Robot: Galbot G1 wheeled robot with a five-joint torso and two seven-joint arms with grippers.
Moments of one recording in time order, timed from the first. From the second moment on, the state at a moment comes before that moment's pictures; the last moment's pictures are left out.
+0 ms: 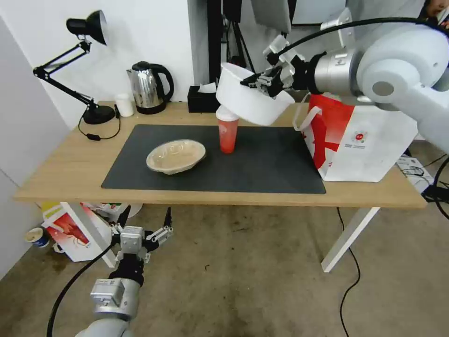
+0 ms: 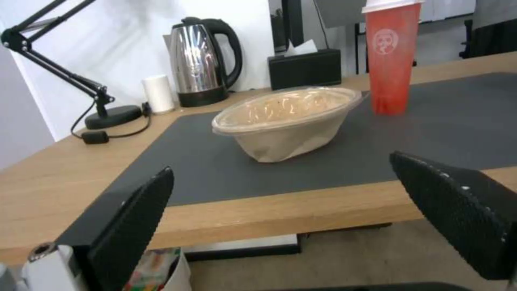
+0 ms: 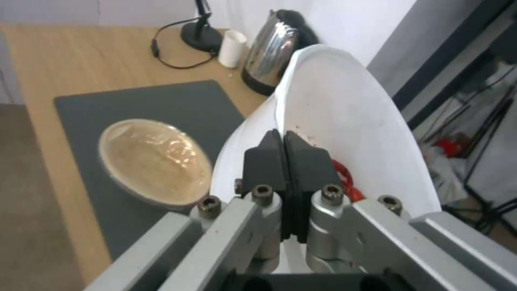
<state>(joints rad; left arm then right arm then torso) 1.80 -1.50 -0.55 -2.30 0.00 0.00 0.00 0.41 0.61 -0.60 1.91 1.22 -0.72 -0.13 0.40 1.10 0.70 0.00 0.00</state>
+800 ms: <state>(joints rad) 1.80 -1.50 -0.55 -2.30 0.00 0.00 0.00 0.46 0.54 -0.57 1.75 0.98 -0.65 -0.27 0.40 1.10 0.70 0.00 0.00</state>
